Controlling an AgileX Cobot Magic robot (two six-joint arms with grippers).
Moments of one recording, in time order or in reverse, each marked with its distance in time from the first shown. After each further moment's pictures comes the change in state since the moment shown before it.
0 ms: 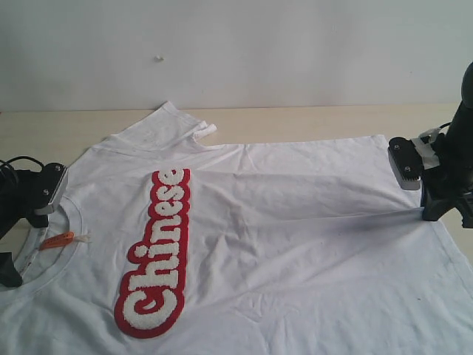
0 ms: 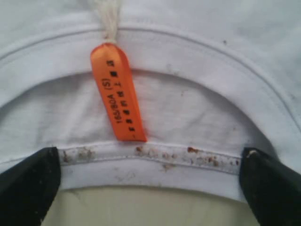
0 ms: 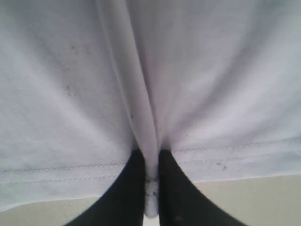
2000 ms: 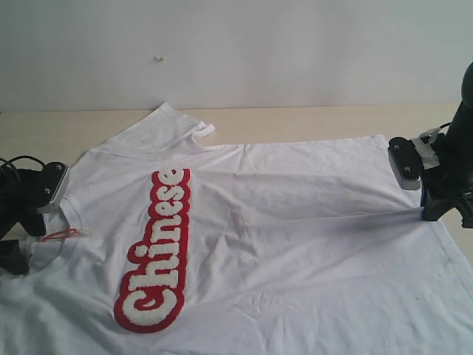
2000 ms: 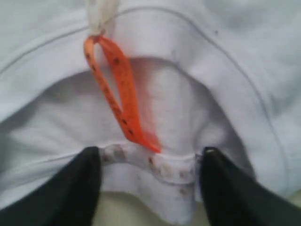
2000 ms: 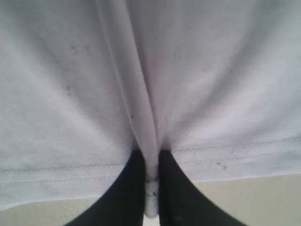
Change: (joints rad) left arm 0.000 0.023 -0.014 -0.002 0.013 0.000; right arm 0.000 0.000 0.000 0.002 -0.001 0.000
